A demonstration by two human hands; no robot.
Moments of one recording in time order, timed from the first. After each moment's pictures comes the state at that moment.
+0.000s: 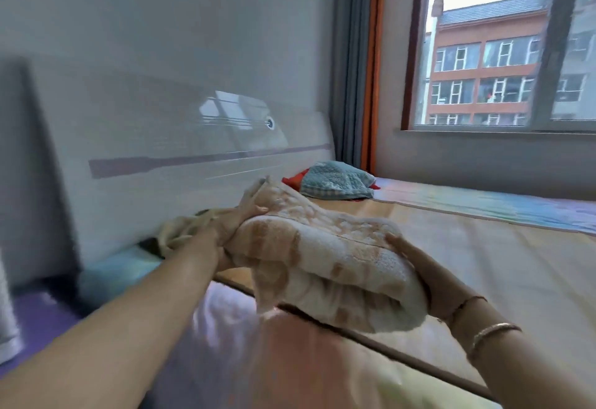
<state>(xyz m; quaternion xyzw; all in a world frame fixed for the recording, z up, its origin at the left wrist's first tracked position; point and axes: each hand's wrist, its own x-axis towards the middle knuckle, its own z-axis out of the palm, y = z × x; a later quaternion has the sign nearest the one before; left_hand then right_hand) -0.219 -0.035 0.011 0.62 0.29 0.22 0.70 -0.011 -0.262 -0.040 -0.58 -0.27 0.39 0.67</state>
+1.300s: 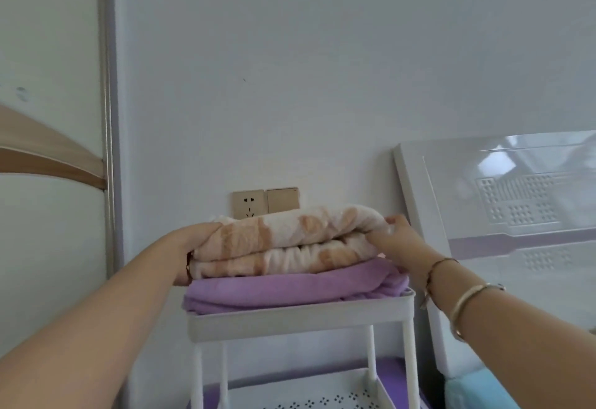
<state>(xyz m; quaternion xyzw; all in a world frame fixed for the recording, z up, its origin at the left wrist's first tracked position) -0.754 0.176 0.126 0.45 0.61 0.50 0.43 -0.436 0.212 0.099 -0.54 -0.61 0.28 0.51</state>
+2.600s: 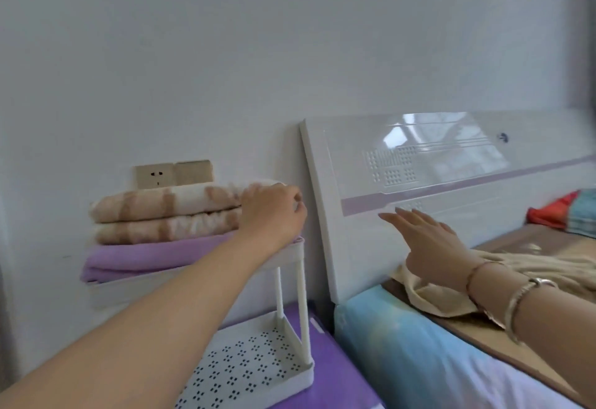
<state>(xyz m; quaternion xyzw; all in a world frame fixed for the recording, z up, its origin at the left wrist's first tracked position) -0.499 0.132 0.098 0.77 0.52 0.34 -0.17 -0.265 0.077 0.042 -0.67 -0.70 -0.11 0.20</state>
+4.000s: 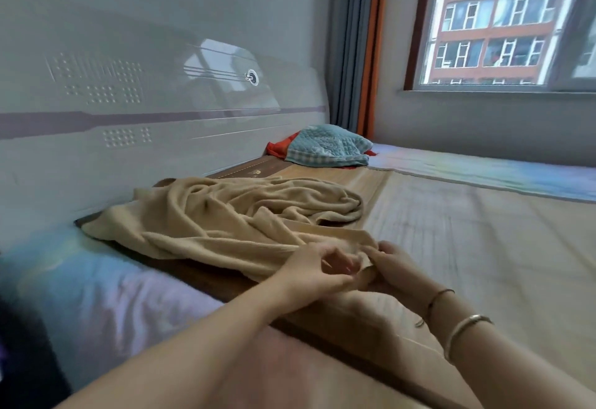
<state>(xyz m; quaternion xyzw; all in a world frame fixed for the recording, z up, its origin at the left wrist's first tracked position) -0.062 -0.084 -0.100 0.90 0.11 0.16 0.40 0.076 -0.193 -0.111 -0.72 -0.23 0.28 0.60</state>
